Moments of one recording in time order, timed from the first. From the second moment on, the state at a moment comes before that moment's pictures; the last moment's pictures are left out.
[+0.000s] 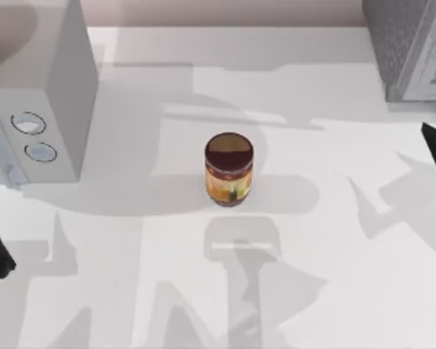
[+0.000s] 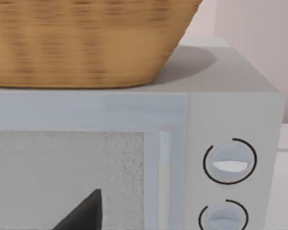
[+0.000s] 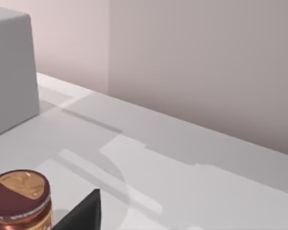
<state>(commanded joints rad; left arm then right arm) 0.00 0.00 0.00 0.00 0.00 0.00 0.09 0.82 0.37 0.34 -0.43 -0.10</state>
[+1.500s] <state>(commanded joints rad) 0.00 0.00 0.00 0.00 0.00 0.00 0.22 2.01 0.92 0.83 -1.04 -0.24</state>
